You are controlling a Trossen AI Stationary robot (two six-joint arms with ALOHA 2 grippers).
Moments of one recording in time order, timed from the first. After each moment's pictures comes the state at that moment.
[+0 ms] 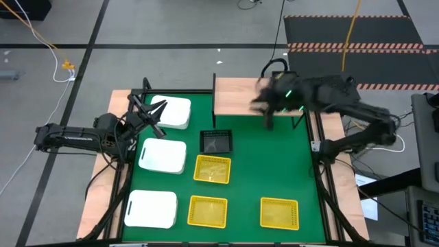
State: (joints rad) left arm 0.01 0.60 0.42 0.60 -0.50 0.59; right arm -0.23 1.26 1.41 -0.75 0.03 -0.13
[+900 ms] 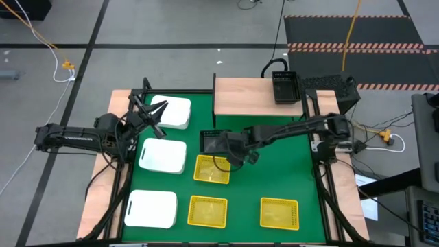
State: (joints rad) left arm 0.01 0.60 0.42 0.59 -0.50 0.57; right arm 0.03 1.82 1.41 -0.79 0.14 -1.04
